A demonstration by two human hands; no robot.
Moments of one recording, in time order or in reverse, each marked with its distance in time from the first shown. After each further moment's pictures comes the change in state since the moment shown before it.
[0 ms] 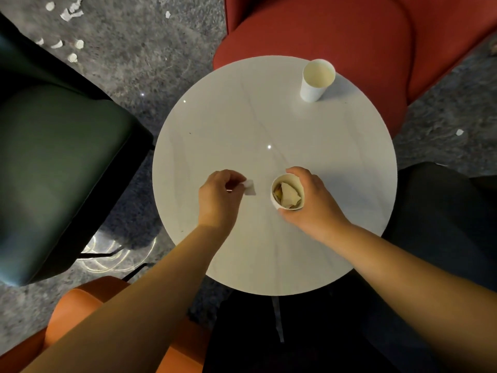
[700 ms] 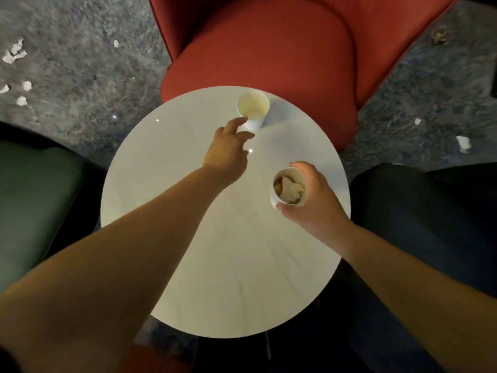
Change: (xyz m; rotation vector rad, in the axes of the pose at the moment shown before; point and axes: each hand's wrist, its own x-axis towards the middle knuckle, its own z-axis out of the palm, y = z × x) left_hand 0.137 0.118 0.103 0.612 -0.337 0.511; right_hand 0.041 0.056 -0.088 0.116 0.216 0.061
